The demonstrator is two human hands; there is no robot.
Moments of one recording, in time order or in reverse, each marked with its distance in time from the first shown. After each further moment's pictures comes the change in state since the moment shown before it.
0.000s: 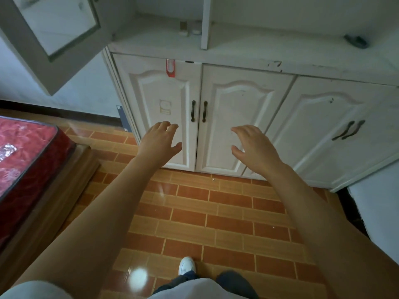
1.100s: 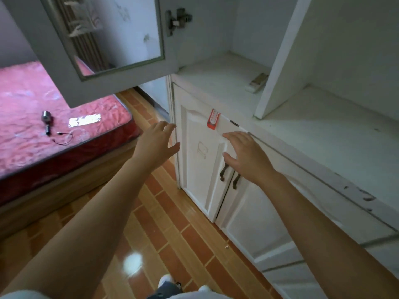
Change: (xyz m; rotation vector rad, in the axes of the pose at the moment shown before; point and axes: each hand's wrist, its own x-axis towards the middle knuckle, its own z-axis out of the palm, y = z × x) left_hand 0.199 -0.005 -0.008 0.035 0.255 -0.639; right_hand 0.341 0.074 -0.010 0.201 -0.107 -0.754
